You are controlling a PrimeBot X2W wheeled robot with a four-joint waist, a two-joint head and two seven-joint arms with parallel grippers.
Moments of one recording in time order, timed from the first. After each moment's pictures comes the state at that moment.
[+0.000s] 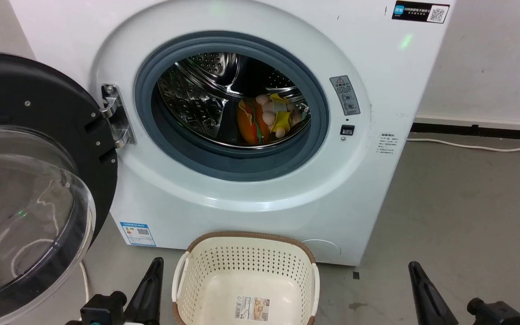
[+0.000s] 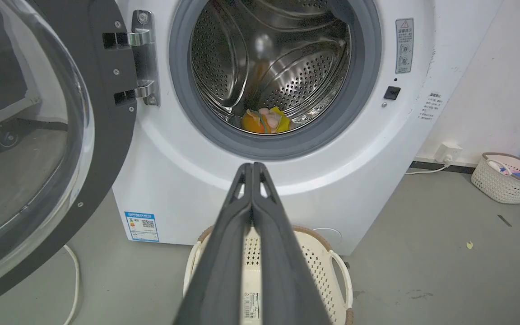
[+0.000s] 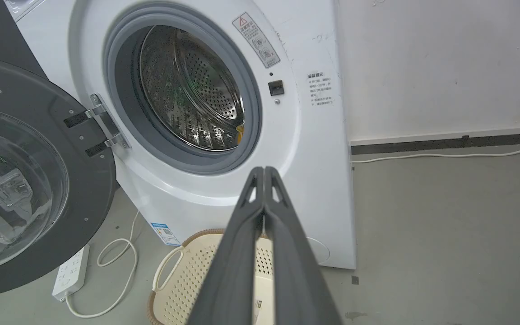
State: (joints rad) left arm 0.06 0.22 -0.20 0.13 -0.36 0.01 -0.25; right arm 0.14 -0.05 0.08 0.08 0.31 0.13 -0.25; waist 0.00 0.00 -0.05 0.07
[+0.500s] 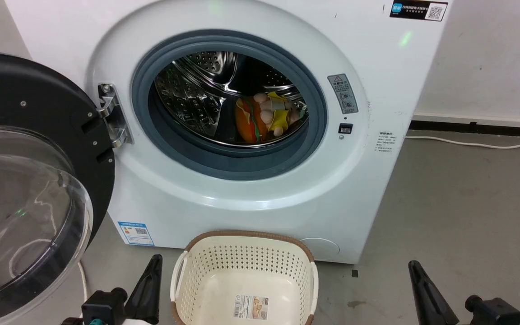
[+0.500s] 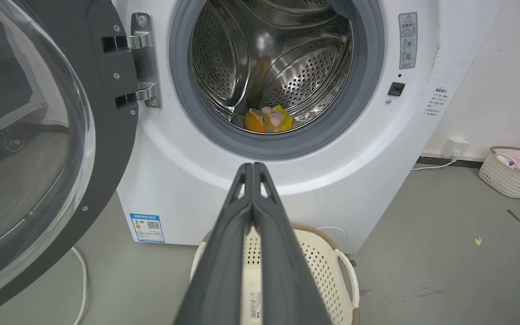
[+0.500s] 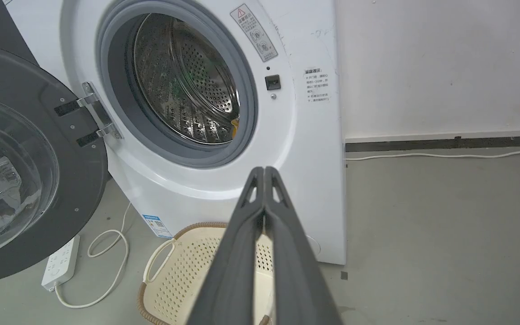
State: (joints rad) left arm 0.06 0.20 -0.18 0.12 -0.31 0.01 -0.22; right arm 0.13 -0.05 0.07 0.08 0.27 0.13 -0.22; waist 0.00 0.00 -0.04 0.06
